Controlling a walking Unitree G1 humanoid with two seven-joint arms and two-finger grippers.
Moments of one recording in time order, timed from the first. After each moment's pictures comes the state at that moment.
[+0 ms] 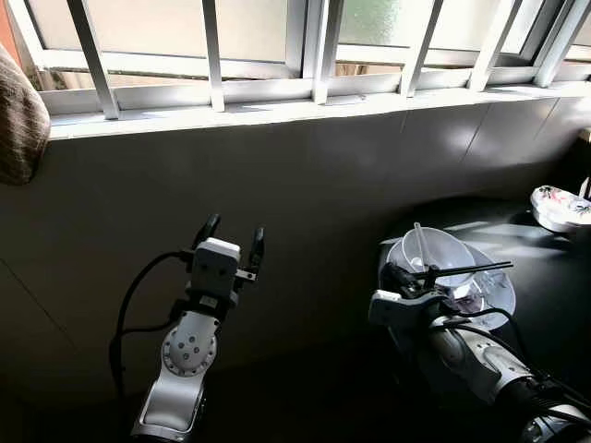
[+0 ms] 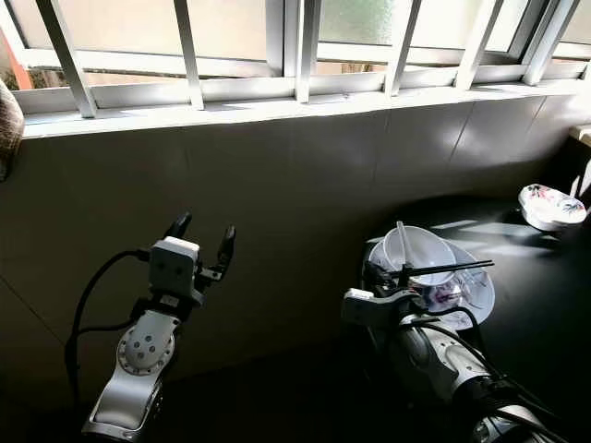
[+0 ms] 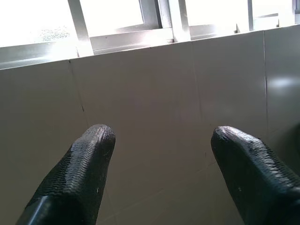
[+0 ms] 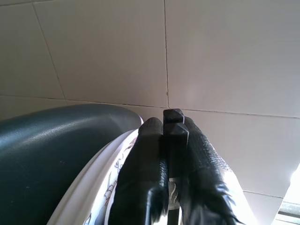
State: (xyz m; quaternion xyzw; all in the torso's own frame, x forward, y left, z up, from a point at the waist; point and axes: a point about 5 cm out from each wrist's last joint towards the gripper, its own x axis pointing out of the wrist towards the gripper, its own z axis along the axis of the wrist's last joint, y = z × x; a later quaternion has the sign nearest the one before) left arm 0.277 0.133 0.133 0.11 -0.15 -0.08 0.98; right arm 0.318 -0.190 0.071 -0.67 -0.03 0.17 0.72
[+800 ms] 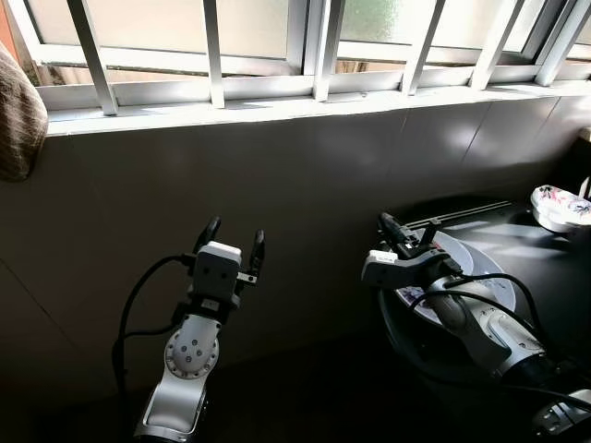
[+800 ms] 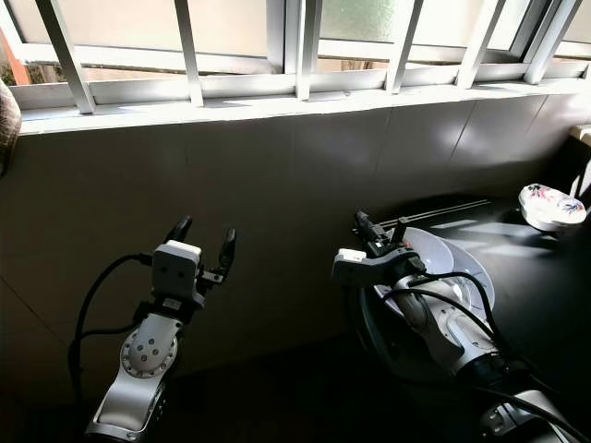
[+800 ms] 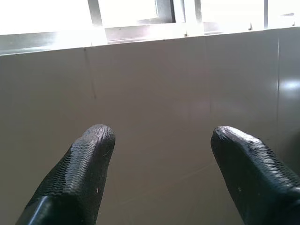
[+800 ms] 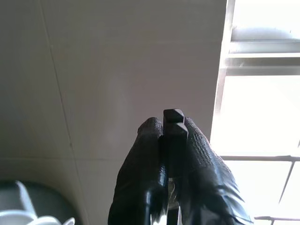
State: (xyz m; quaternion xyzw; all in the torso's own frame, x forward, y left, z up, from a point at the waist) left arm 0.277 0.129 0.131 0.10 -0.15 -0.08 0.98; right arm 0.333 -0.164 0.153 -0.66 -0.17 0.11 0.72
